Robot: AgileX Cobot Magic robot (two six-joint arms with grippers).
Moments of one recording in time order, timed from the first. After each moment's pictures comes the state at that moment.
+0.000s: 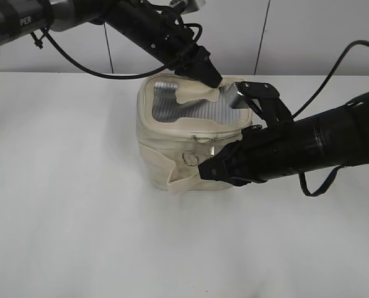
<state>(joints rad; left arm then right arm) -0.46 2.45 -2.25 -0.82 1.11 0.71 0.45 1.73 -0.76 1.56 0.43 -1.48</state>
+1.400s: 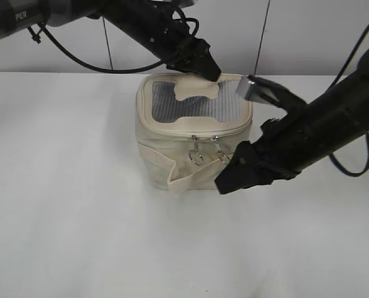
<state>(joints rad) -0.46 2.43 -2.25 -0.77 1.07 0.60 0.38 1.72 -0.91 0.95 0.71 -0.85</state>
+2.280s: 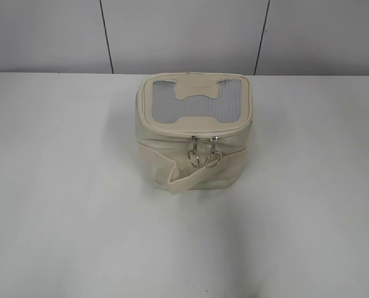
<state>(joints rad) -0.63 1.66 -1.92 -0.22 1.15 0.17 0.28 0.85 -0.71 0.32 0.98 -0.27</state>
